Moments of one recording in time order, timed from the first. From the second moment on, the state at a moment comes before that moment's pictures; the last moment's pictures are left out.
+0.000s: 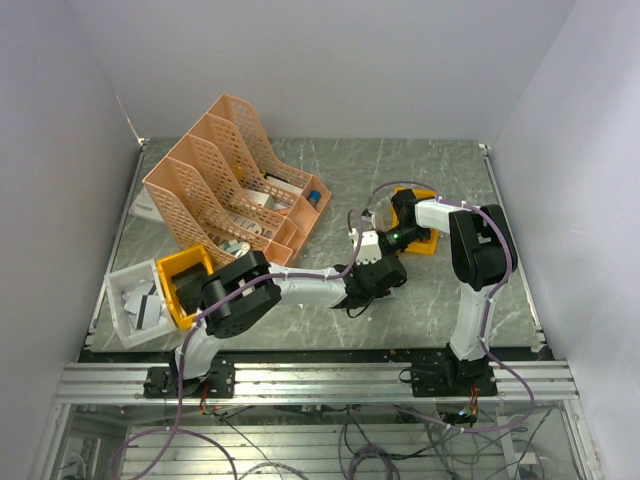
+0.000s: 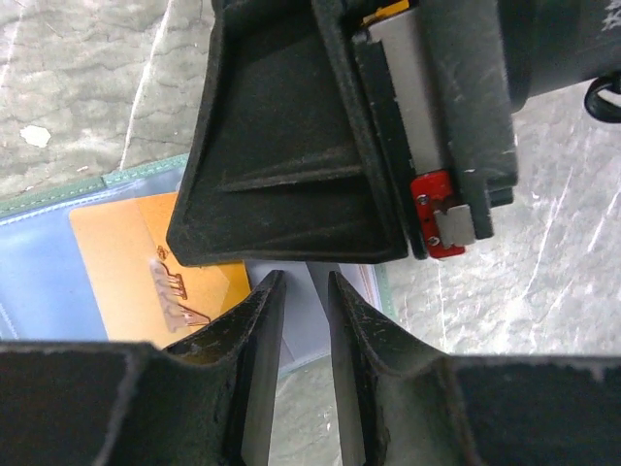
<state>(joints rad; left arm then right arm) -1.20 2.05 1.33 -0.12 -0.51 -1.06 0.24 2.04 1.23 -0.77 -0.89 -0.26</state>
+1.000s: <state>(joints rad) -1.21 2.11 1.45 -0.36 -0.68 -1.19 0.25 2.04 1.24 -0.76 -0.92 -0.26</state>
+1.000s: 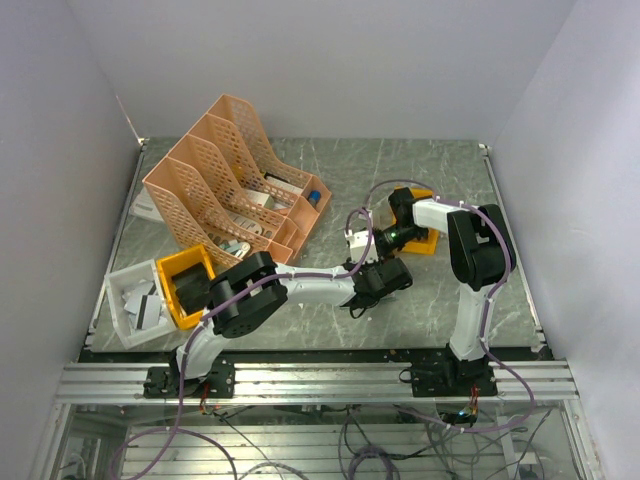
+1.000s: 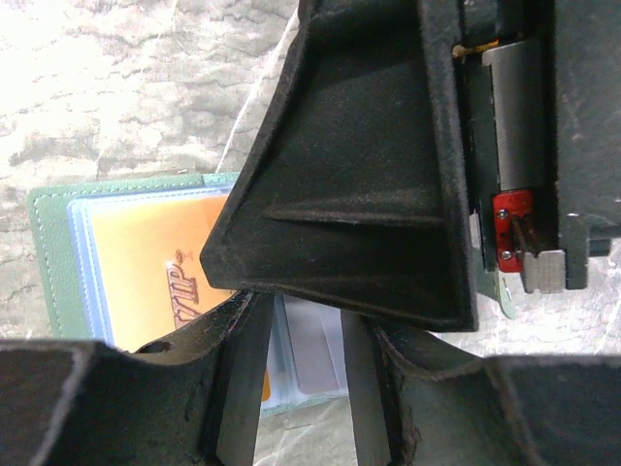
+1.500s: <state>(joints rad) -1.22 1.96 1.32 -0.27 -0.66 -1.00 0.25 1.94 1.25 -0.76 -0.91 -0.29</state>
